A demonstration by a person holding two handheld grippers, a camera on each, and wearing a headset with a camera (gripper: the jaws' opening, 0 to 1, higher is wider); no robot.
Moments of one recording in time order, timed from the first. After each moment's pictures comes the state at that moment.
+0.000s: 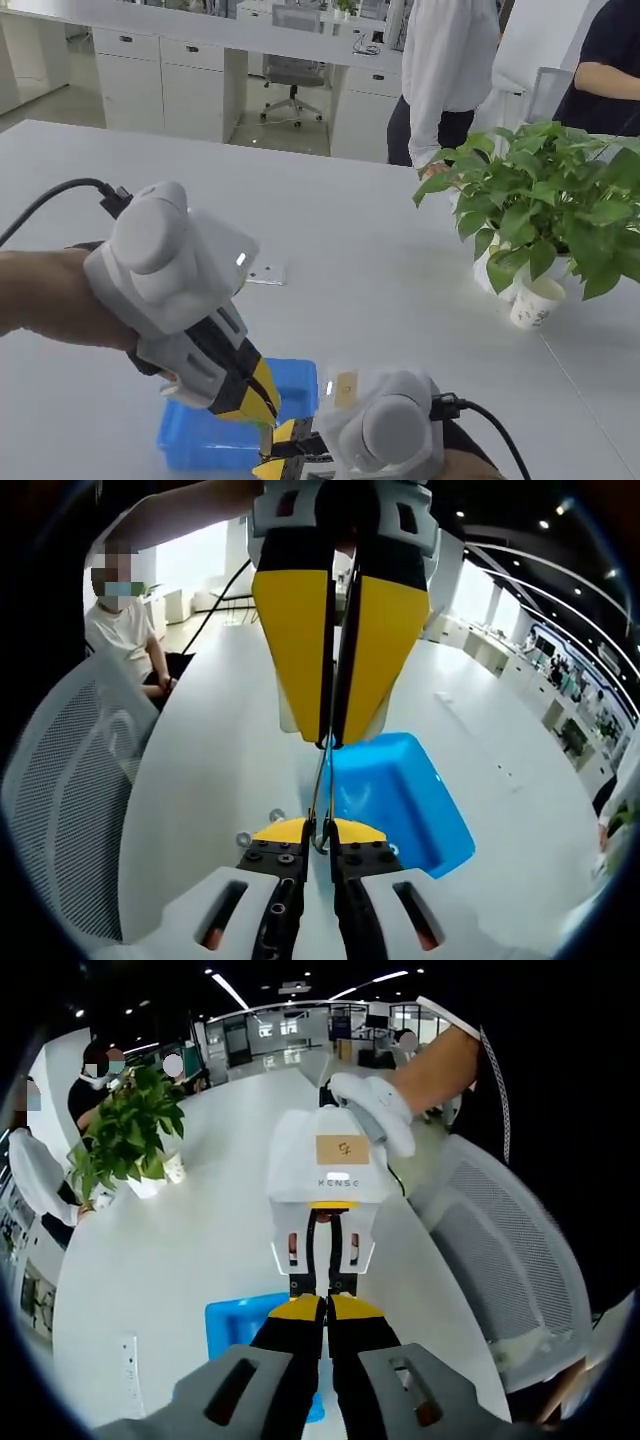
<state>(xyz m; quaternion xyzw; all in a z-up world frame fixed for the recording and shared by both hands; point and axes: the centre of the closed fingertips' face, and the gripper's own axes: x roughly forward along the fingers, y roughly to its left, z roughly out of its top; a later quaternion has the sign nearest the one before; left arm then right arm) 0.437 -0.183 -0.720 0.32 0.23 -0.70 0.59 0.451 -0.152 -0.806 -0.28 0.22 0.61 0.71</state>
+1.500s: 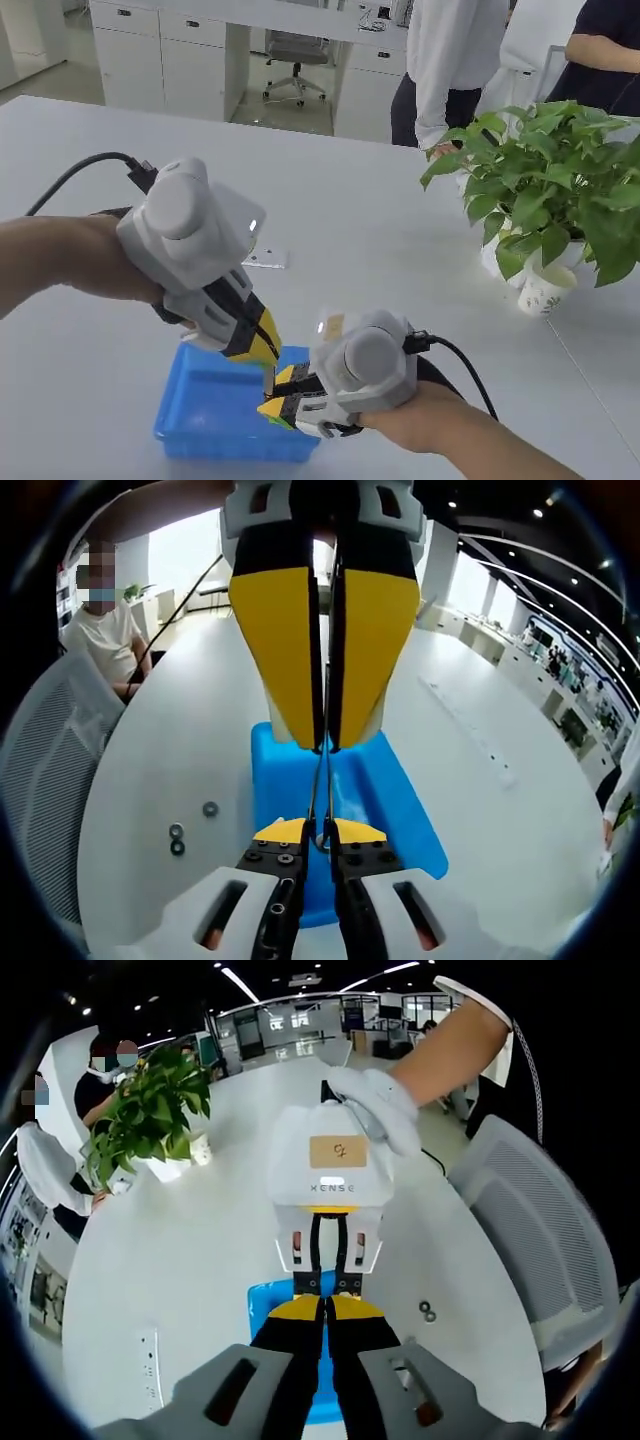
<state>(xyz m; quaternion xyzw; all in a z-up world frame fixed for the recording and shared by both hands) 0.502 -0.176 -0.752 0.34 0.23 -0.67 0.61 0.515 -0.147 -0.837 -0.28 0.24 0.60 0.71</state>
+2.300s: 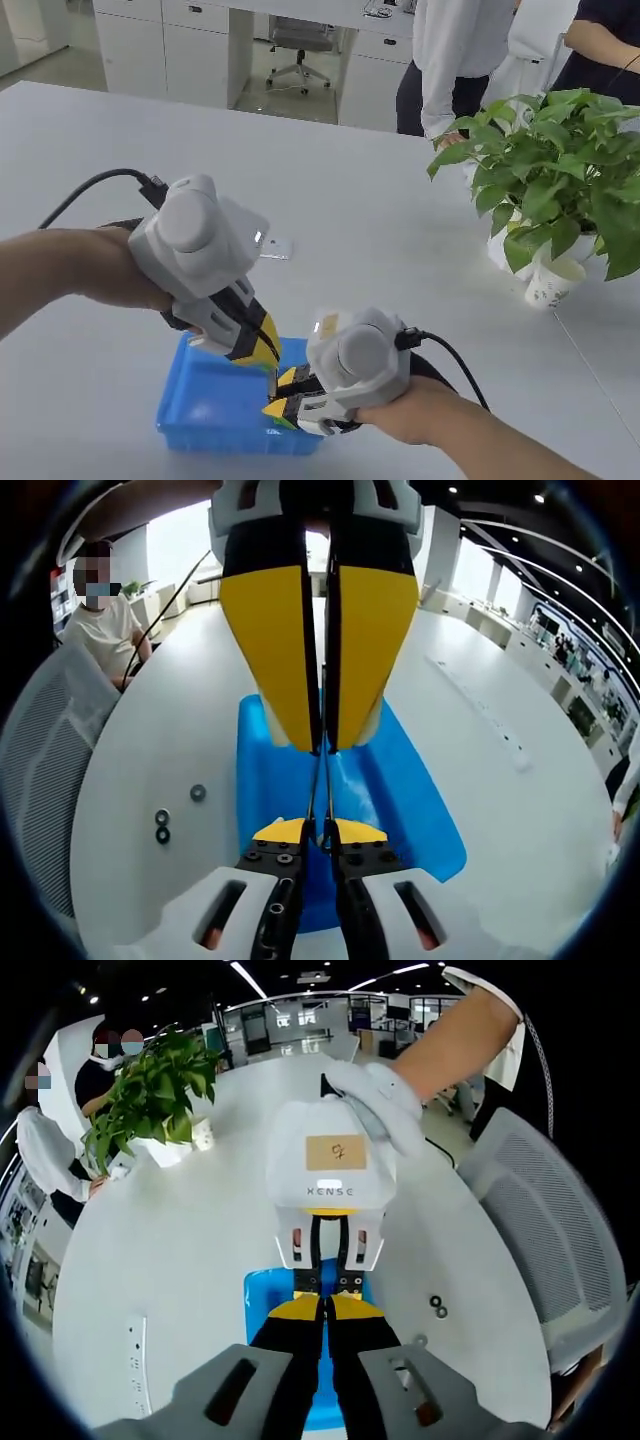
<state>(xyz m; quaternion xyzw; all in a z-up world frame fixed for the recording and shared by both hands) 0.510 -0.175 -0.775 0.33 0.24 -0.67 0.62 0.519 -0.149 -0.863 -0.28 0.27 0.60 0.70</state>
